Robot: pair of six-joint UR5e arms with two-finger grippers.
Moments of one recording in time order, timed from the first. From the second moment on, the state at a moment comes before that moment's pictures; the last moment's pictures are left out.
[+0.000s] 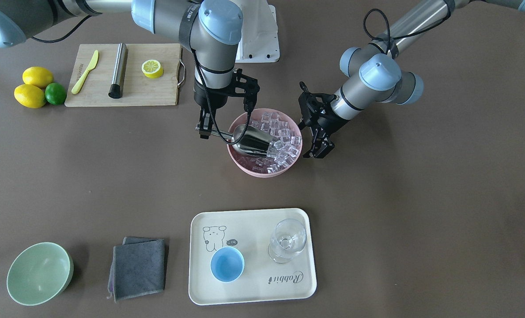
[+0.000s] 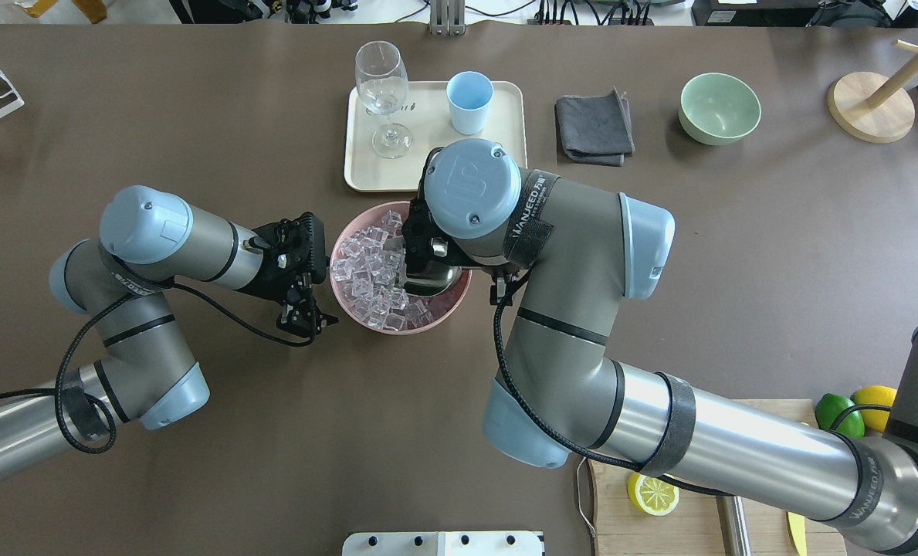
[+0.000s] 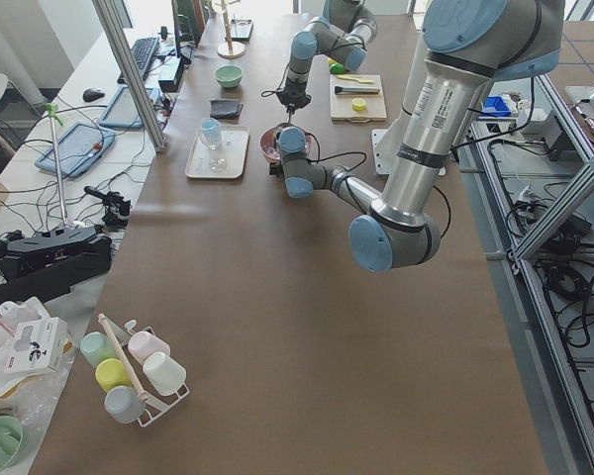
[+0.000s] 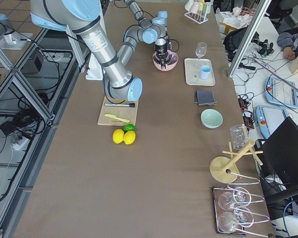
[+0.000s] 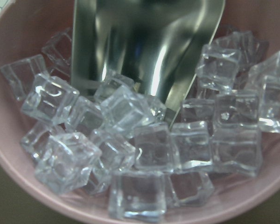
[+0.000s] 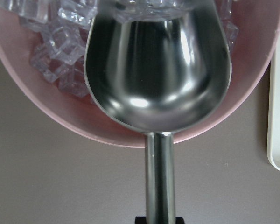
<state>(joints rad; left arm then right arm) -0.61 -1.99 -1.50 -2.42 -2.06 0.11 0.50 -0.76 1.69 -1.92 1.67 -0.30</state>
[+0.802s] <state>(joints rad) -0.61 -1.99 -1.50 -2.42 -2.06 0.11 0.50 -0.83 1.75 -1.78 1.72 -0.30</state>
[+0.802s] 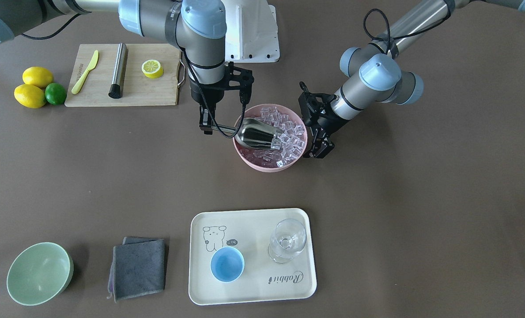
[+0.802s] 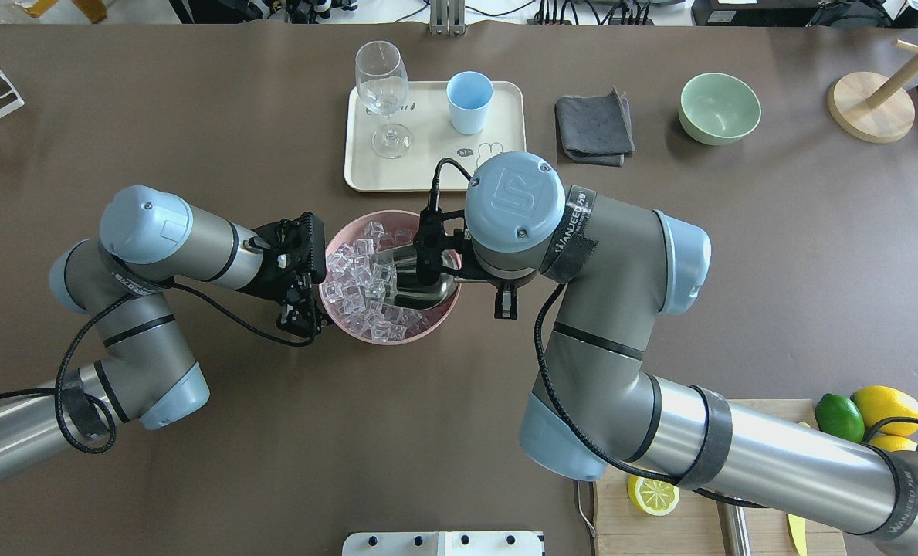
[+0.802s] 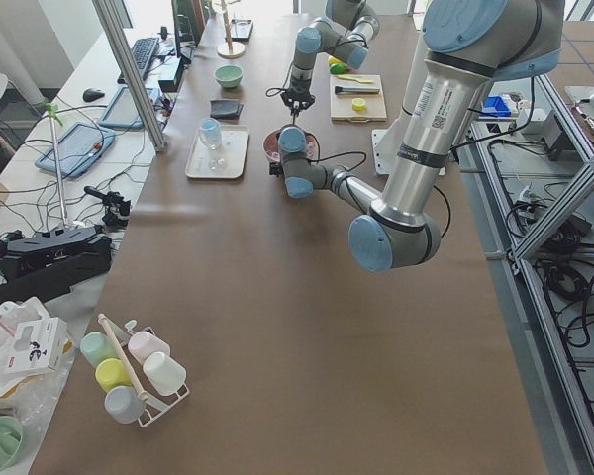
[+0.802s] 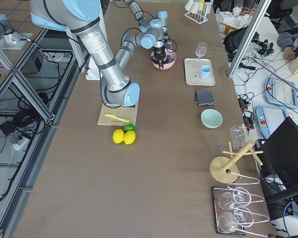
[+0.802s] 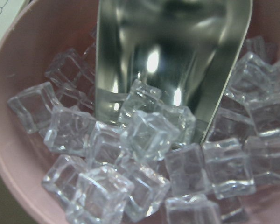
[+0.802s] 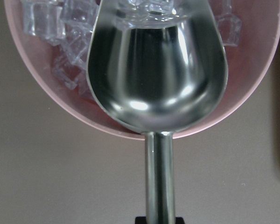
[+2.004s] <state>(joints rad) -0.63 -1.99 -1.51 -2.42 -2.08 0.11 0.50 -0.94 1.77 -1.60 1.83 -0.27</state>
